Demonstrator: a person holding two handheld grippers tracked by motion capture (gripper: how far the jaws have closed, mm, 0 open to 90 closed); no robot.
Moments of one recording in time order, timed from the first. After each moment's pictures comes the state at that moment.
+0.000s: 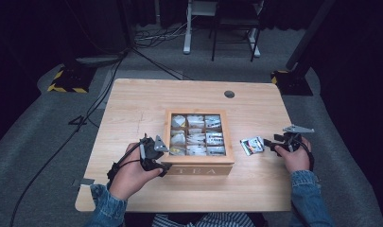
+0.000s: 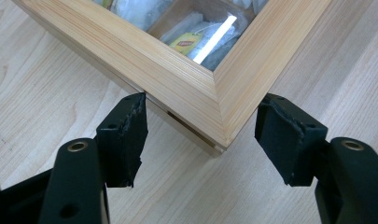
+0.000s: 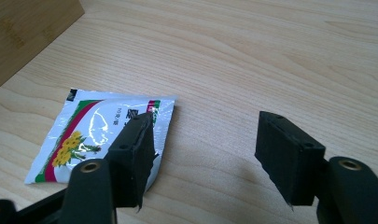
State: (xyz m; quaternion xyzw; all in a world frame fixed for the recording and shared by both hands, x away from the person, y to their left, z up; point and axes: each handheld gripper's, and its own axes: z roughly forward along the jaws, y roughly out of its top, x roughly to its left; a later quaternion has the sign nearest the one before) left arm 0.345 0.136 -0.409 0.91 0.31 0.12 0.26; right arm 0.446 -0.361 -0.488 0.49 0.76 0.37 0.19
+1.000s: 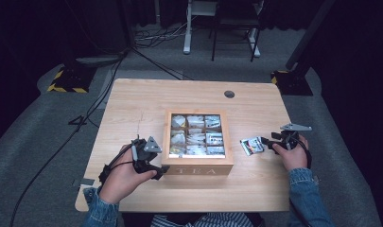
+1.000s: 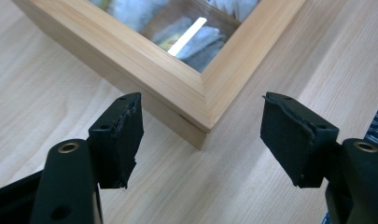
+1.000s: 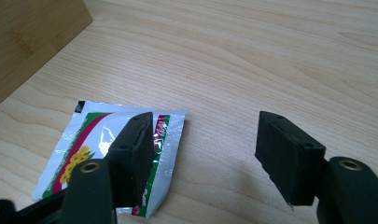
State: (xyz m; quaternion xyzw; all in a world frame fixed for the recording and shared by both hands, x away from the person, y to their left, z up) left arm 0.333 0.159 -0.397 0.89 0.32 0.11 0.31; right arm 0.454 -0.354 -0.486 0.48 0.77 0.38 0.19
